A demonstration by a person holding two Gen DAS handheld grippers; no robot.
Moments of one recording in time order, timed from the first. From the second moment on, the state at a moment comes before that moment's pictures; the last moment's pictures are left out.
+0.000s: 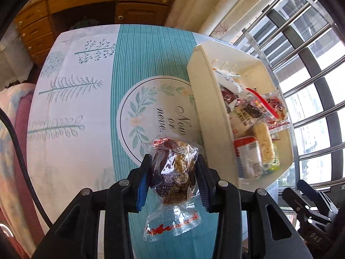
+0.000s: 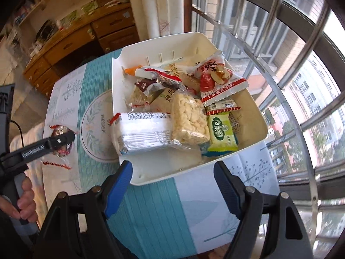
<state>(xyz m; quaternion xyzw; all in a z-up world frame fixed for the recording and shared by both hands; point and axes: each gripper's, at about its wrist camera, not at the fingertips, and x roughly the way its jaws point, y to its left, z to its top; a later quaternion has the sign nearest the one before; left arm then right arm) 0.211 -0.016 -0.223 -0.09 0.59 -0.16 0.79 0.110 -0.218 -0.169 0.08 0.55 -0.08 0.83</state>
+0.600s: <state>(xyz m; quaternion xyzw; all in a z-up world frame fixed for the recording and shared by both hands) 0.193 -0.135 -0.145 -0.14 0.50 -0.20 0.83 0.100 -0.291 -0.159 0.01 0.53 0.05 0.85</state>
